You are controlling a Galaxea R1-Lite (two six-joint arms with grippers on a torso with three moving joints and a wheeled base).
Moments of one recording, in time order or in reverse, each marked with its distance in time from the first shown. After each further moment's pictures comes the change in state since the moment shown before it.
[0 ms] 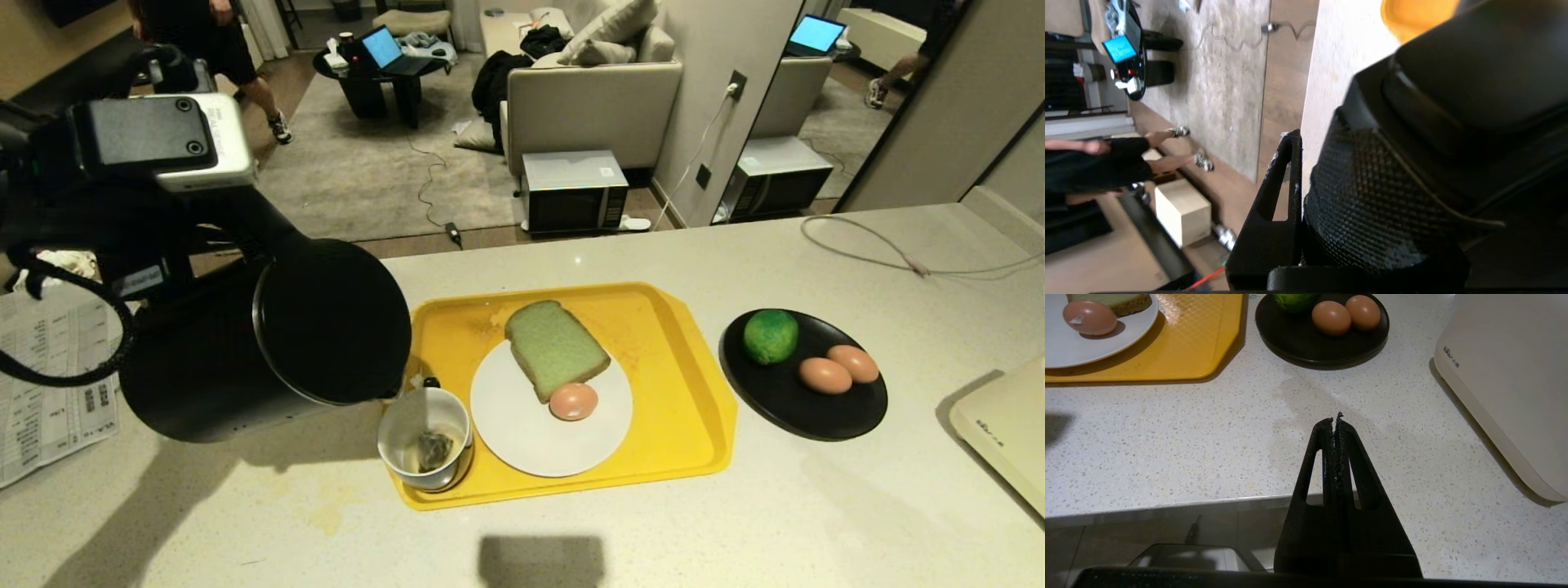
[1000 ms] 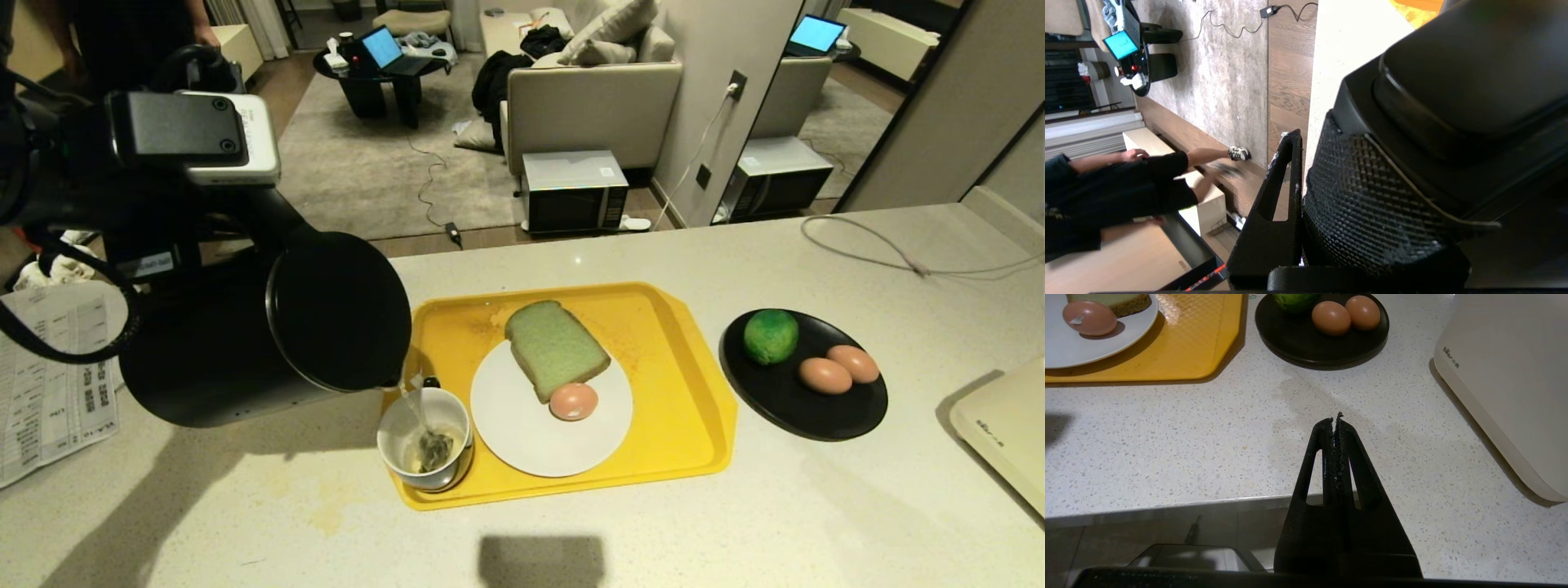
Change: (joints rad) left arm -0.037 0.061 -0.118 0.093 0.081 0.047; right arm 0.000 0.000 0.000 0.000 0.000 0.000
